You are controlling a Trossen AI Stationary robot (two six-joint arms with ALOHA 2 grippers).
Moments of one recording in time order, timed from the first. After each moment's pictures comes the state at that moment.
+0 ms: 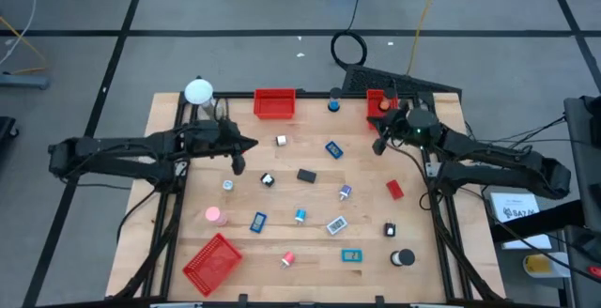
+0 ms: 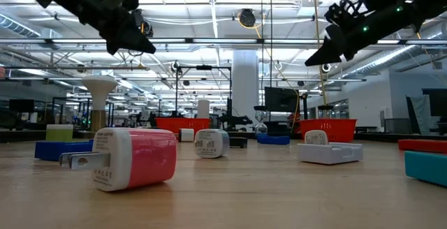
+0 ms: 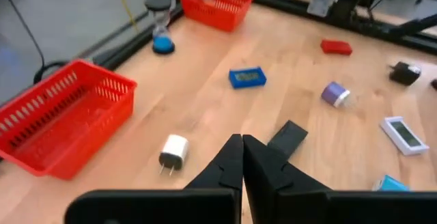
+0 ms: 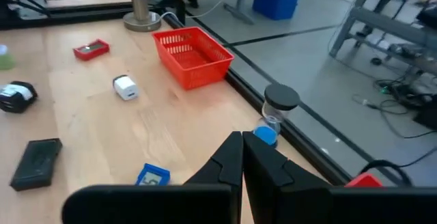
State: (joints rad) left arm 0.19 0.89 0.60 -0.18 -0.13 -0.19; right arm -0.44 0.78 0.44 0.04 0.17 -0.07
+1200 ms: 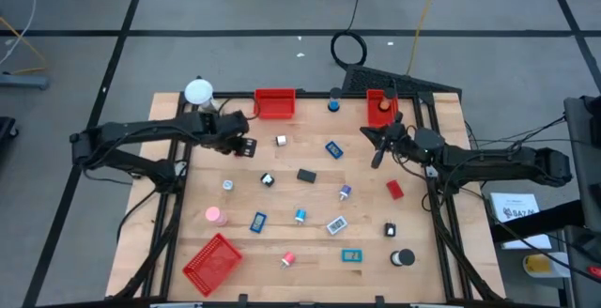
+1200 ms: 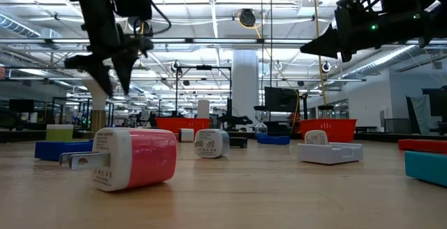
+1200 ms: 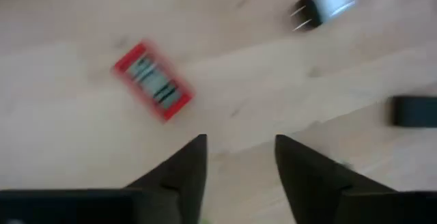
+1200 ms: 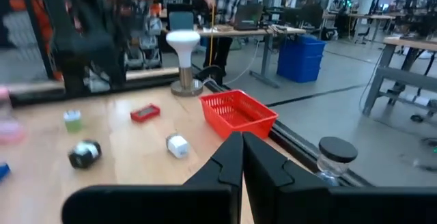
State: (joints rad) left arm 0.35 1.25 0.87 -0.88 -0.07 -0.96; right arm -0.25 0.78 0.24 0.51 0.23 0.03
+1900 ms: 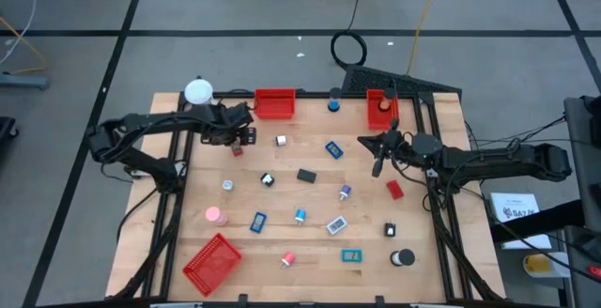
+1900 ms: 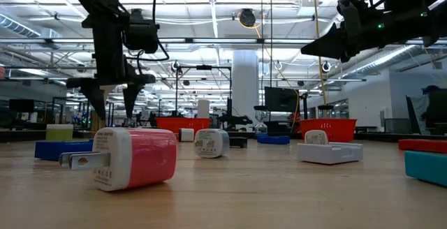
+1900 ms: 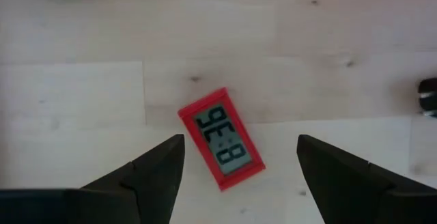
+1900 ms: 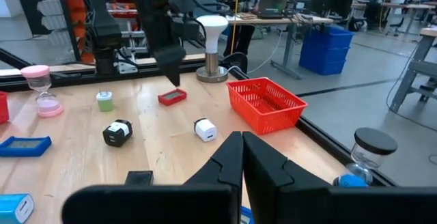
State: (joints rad) left arm 0.52 1.40 0.82 -0.79 -0.15 -1.01; right arm -0.16 0.78 0.24 0.46 0.24 0.00
